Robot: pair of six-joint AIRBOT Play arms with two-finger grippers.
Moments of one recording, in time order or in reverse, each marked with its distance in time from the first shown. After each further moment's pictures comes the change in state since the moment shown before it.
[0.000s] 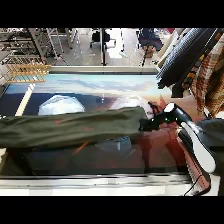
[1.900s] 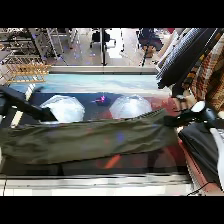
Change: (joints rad) left arm -0.740 0.169 -0.109 -0.440 0.293 0.222; right arm -0.200 0.299 -0.015 -0.291 -0.055 0.002
